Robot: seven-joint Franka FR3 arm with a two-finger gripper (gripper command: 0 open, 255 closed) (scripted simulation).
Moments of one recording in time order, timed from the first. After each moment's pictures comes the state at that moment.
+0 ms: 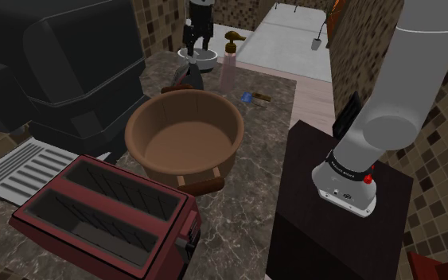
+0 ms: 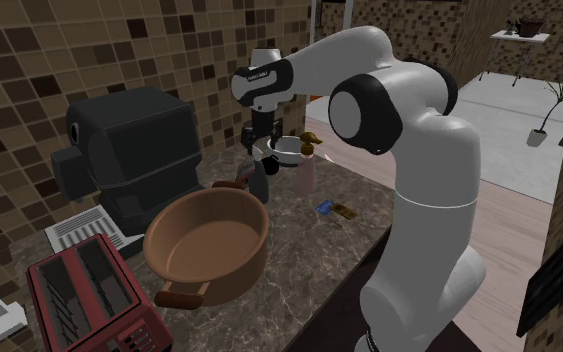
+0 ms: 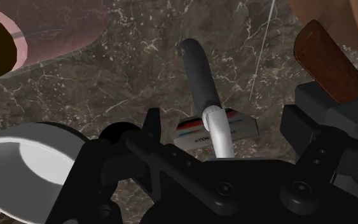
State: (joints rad) arm 0.08 0.25 0.00 -1.71 0.07 2.01 -0.11
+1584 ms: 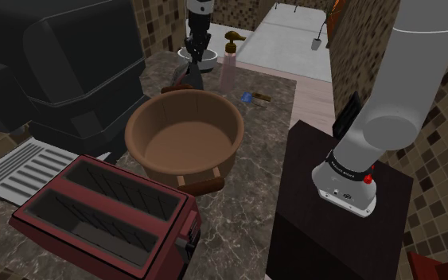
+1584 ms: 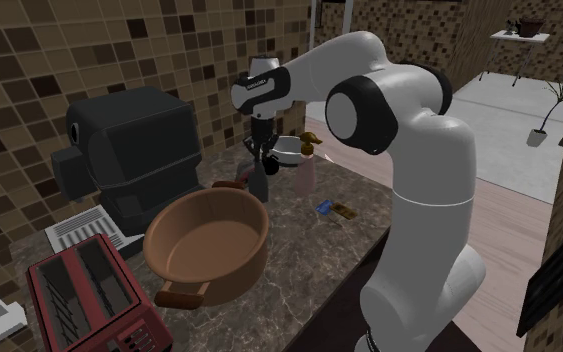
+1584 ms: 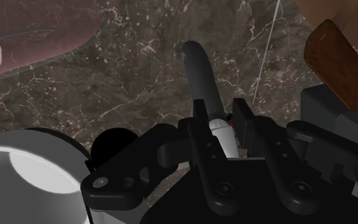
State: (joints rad) arm 0.08 0.27 0.00 -1.74 0.07 2.06 -0.11
